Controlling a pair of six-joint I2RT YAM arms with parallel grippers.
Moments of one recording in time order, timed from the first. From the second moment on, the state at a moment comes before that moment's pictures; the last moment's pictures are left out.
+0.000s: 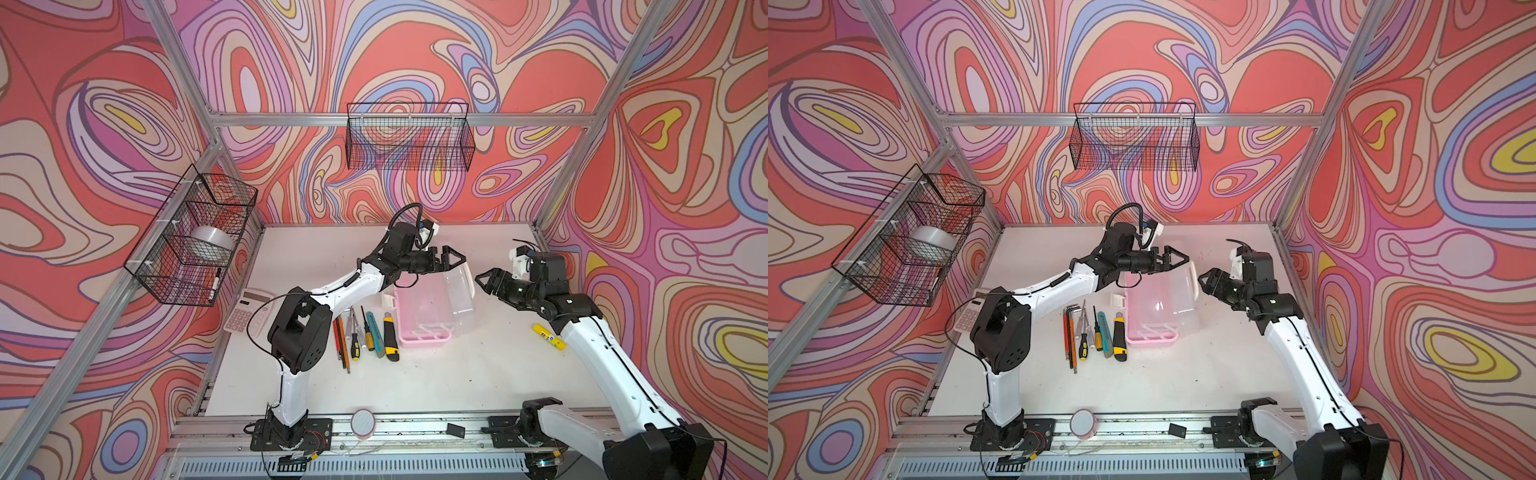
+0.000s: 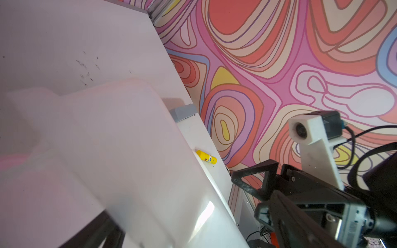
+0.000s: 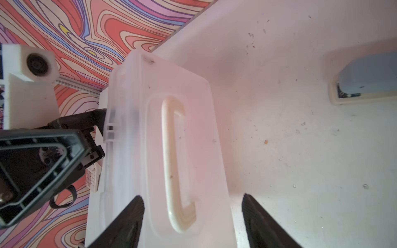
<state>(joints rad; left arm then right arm) -0.66 1.96 1.56 0.00 0.62 -0.74 0.10 1.09 1.00 -0.63 -0.32 0.54</state>
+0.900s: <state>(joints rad) -0.65 1.95 1.72 -0.21 0.56 -0.68 0.66 1.22 1.28 -0.91 0.20 0.39</state>
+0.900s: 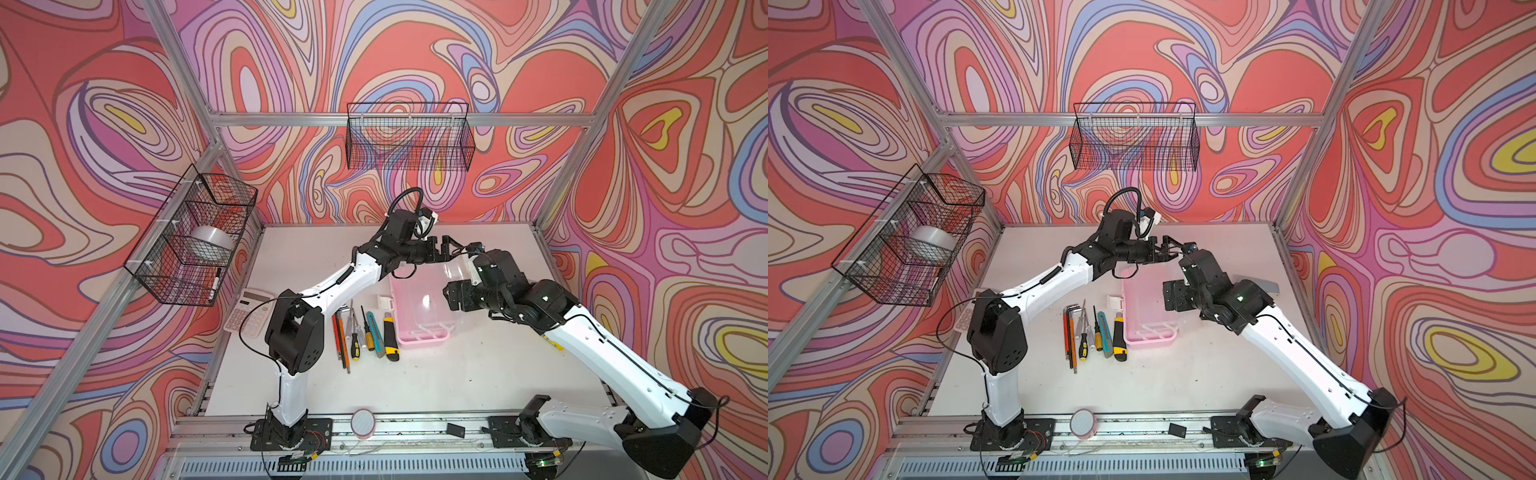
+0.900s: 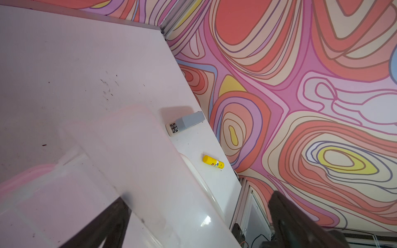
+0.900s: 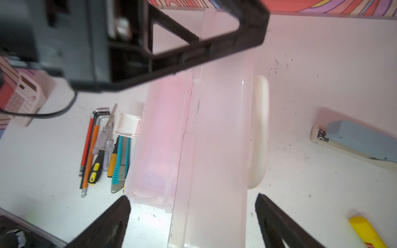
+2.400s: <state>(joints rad) -0.58 1.62 1.17 -0.26 0.20 -0.53 0.49 1.18 1.15 -0.88 0.32 0.44</state>
